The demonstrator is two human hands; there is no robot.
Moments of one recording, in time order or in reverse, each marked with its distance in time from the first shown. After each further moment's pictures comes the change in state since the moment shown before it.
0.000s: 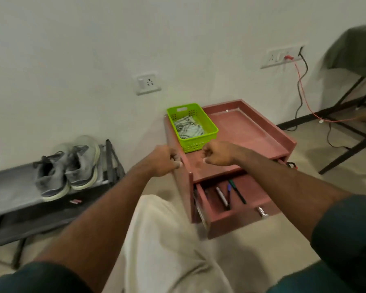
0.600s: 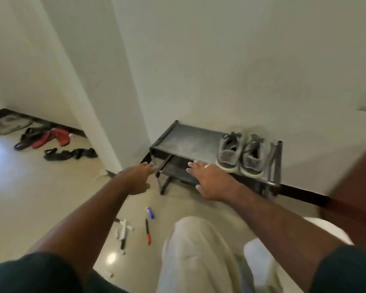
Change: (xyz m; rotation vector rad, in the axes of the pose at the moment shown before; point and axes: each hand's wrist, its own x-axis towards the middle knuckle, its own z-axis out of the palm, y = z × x) left_hand -0.396 -0.365 -0.136 0.459 0.109 -0.756; right_hand 0.080 -0.476 0.210 -0.360 0.000 -1.001
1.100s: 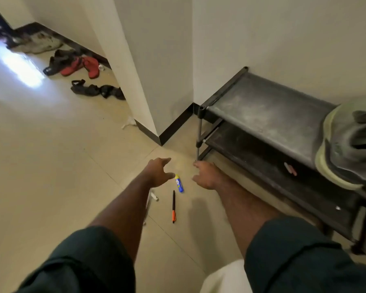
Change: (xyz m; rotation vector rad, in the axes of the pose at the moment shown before) left_hand 0.109 -0.133 0.221 -0.697 -0.126 -0.502; right_hand 0.230 -0.066 0.228 0.508 -0.415 0.280
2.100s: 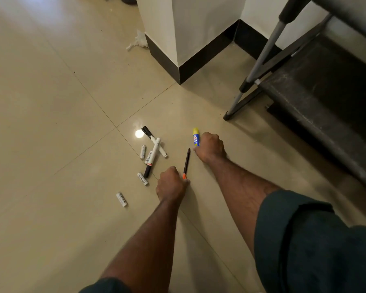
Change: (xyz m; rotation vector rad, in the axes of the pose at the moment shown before) left_hand 0.034 -0.092 0.225 -0.306 0.151 -0.619; right_hand 0.142 0.017 0.181 -0.058 0.025 0.188
